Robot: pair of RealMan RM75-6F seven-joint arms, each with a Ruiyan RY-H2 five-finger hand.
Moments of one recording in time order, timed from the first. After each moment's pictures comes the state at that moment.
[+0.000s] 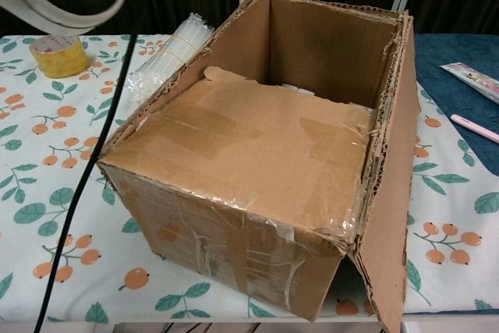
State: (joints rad) left arm -1.24 -1.72 -0.50 -1.29 1.12 1.02 0.42; right arm 0.16 -0.79 0.21 -1.69 -1.54 1.60 0.48
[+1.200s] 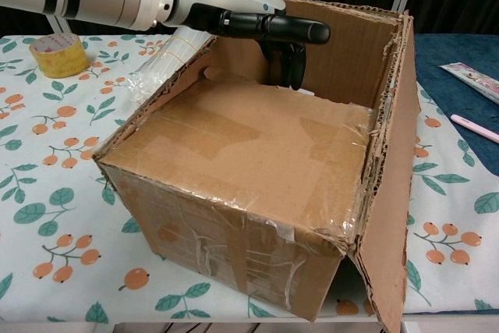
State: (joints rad) left arm -1.19 -1.31 -0.23 -1.73 1.02 0.48 0.10; right arm 0.14 -0.79 0.21 -1.68 -1.54 1.62 0.52
